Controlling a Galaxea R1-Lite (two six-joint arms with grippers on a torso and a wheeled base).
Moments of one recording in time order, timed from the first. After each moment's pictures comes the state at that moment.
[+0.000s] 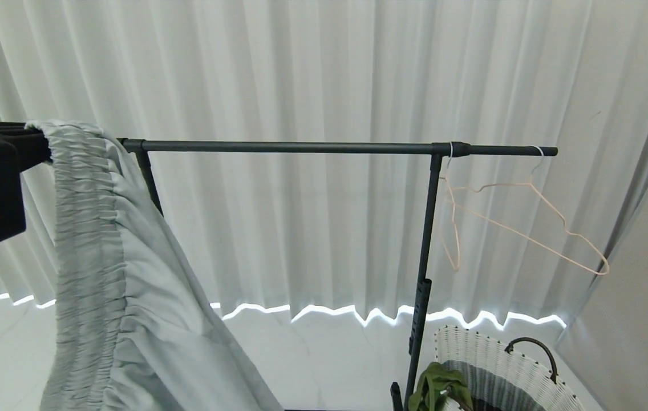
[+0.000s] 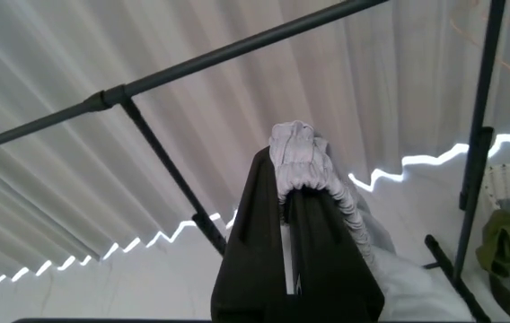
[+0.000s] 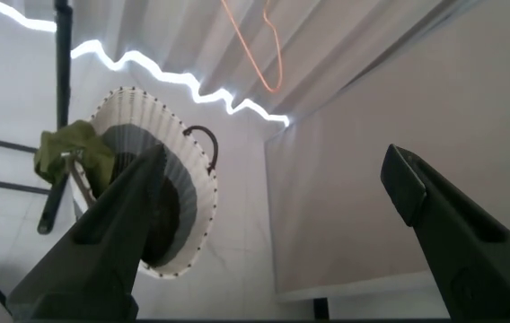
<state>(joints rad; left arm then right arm) -0.73 1.12 -1.18 0.26 0.59 0.27 0.15 0.96 -0.92 0.38 -0.26 -0.38</state>
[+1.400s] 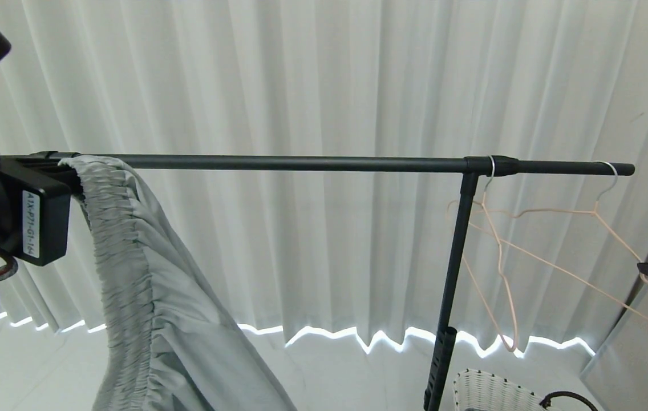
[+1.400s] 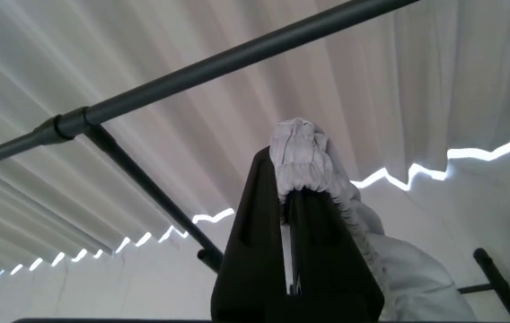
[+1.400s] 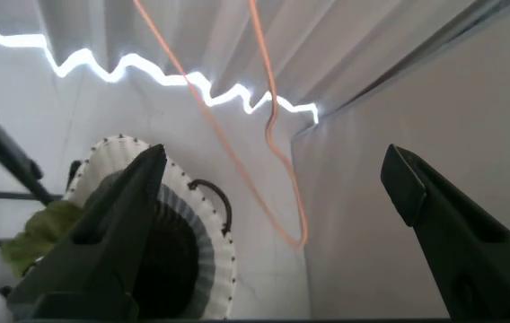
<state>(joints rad) -0.67 1.14 -1.11 0.26 0.59 0.26 -0.16 1.33 -0.87 0.08 -0.03 -0.38</state>
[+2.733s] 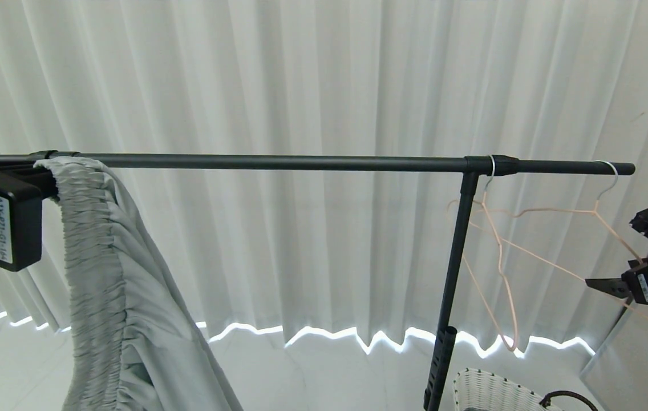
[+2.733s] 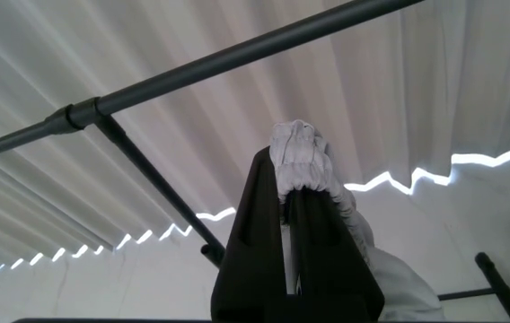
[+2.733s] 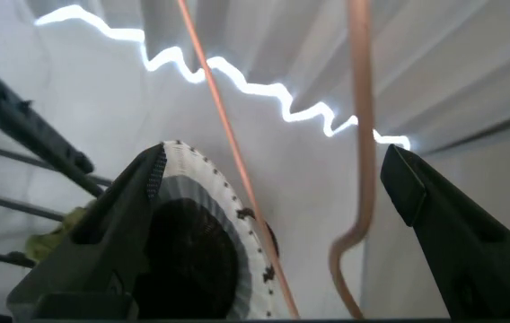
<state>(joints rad) -0.66 1.10 -1.09 0.26 0.59 0.26 -0.32 1.74 -0.87 -0.19 0.41 -0.50</state>
